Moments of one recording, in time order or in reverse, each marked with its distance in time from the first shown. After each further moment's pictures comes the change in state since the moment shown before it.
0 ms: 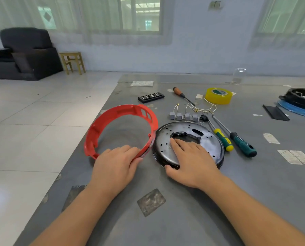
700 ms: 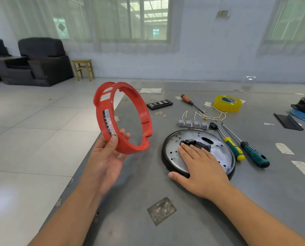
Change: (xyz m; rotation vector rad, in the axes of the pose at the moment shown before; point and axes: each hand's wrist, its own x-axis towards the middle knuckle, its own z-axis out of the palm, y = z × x) left_hand 0.012 -0.031 -0.019 -1.921 0.321 -0.724; right_hand 0.003 0.001 0.009 -0.004 0.010 0.008
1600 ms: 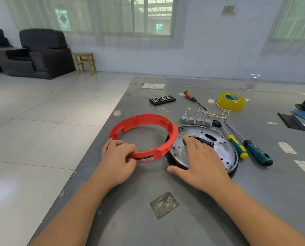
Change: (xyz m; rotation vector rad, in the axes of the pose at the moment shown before) left_hand 0.002 -0.011 -0.020 1.653 -0.226 0.186; right_hand 0.004 -0.013 -0.011 0.078 0.125 0.038
